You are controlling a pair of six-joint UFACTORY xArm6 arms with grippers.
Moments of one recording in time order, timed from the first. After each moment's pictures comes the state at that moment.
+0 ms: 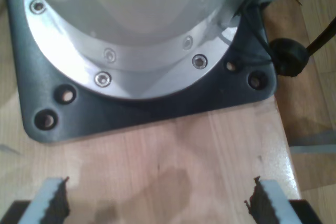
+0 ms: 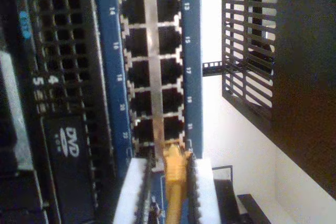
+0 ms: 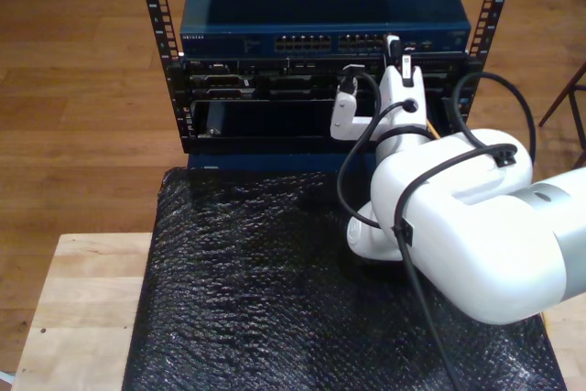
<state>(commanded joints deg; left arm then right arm) 77.6 -29.0 -6.9 3.5 64.3 -183.8 22.0 45.1 -69.2 22.9 -78.5 -97.0</state>
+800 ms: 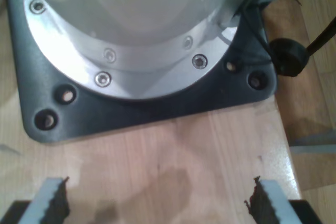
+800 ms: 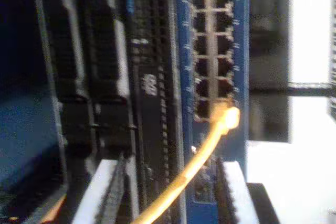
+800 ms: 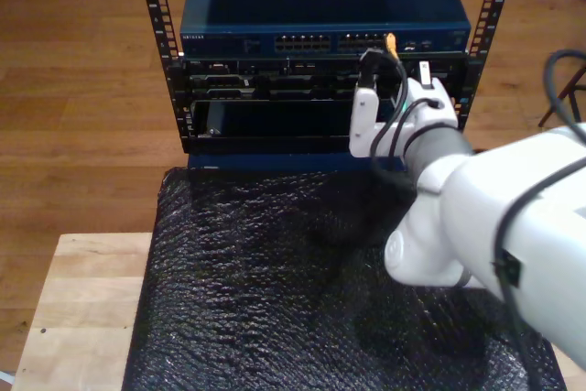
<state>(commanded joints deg) 77.6 -29.0 -6.9 3.5 64.3 -183.8 18.9 13.1 -43.7 21.6 -41.4 -97.1</state>
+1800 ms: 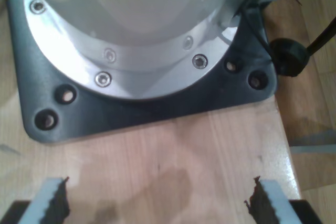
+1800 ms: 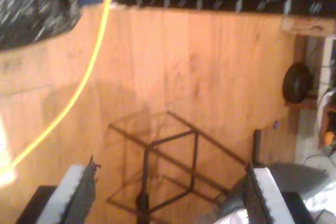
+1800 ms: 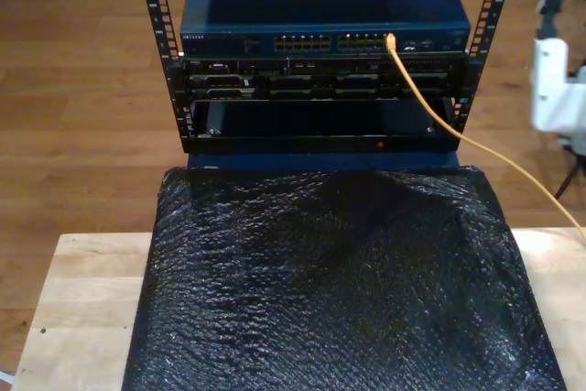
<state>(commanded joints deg) 77.6 -29.0 -6.9 3.5 64.3 -183.9 -11.4 -27.1 -30.7 7.3 16.3 -104.1</state>
